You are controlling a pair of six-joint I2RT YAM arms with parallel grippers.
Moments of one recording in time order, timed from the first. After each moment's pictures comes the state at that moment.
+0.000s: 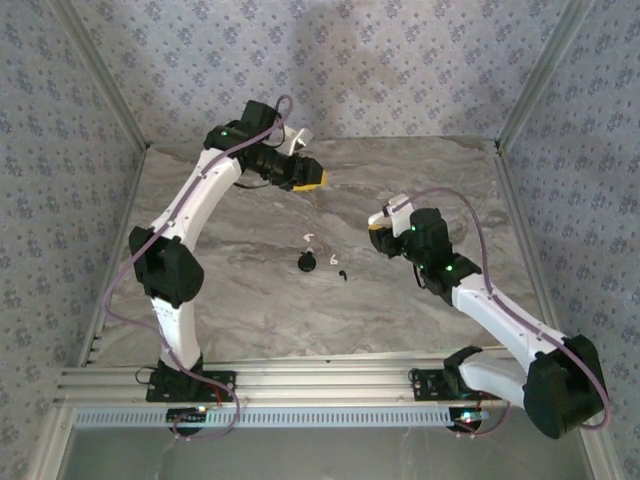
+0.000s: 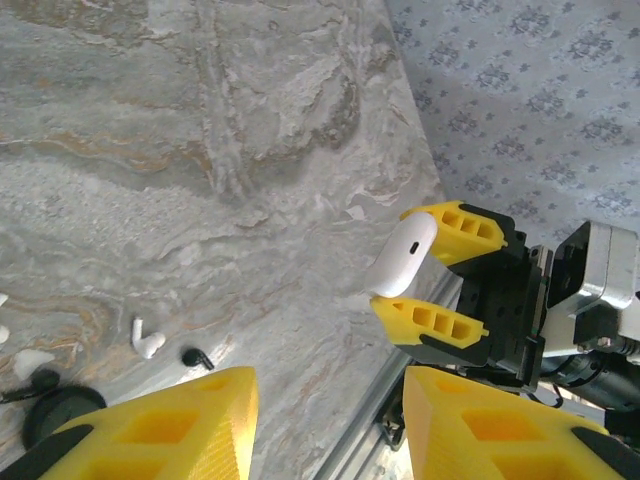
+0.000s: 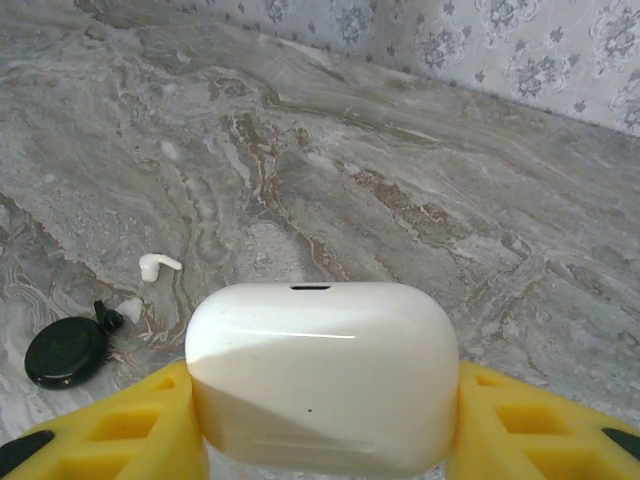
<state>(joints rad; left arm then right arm) -0.44 1.97 2.07 -1.08 0.79 -0.31 0.45 1.09 0.67 -0.03 -0.02 -0.07</state>
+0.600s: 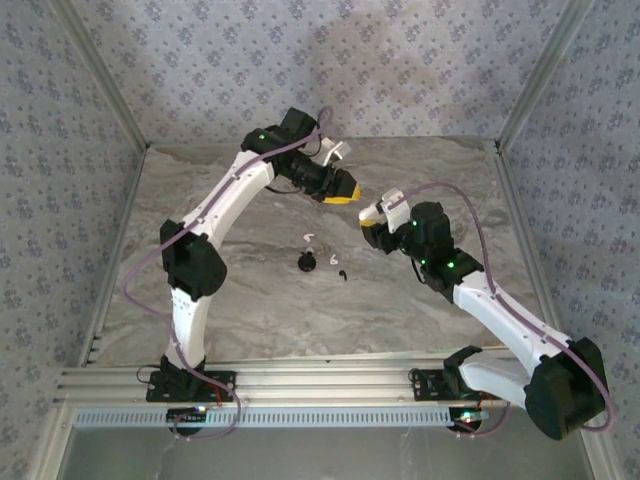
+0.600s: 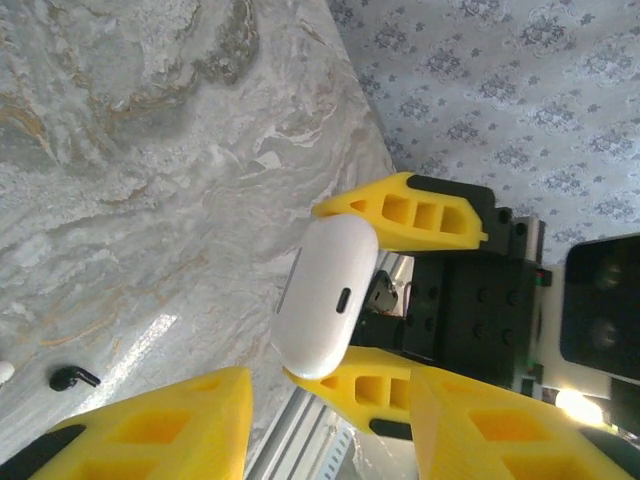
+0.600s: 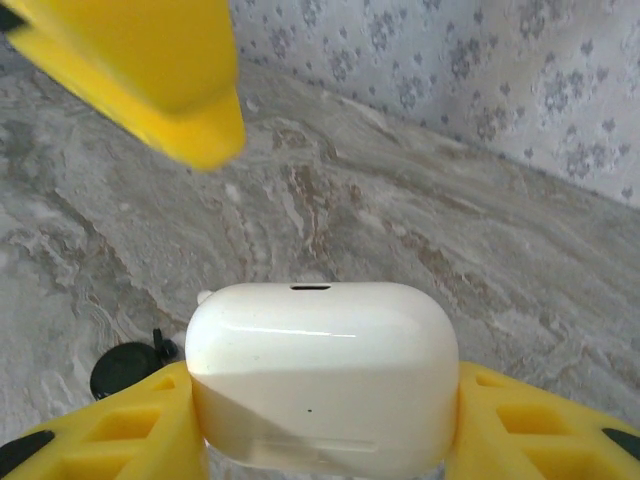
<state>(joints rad) -0.58 2.10 2.21 -1.13 0.90 -0.29 0.48 1.09 0.75 -0.02 -0.11 -0.14</state>
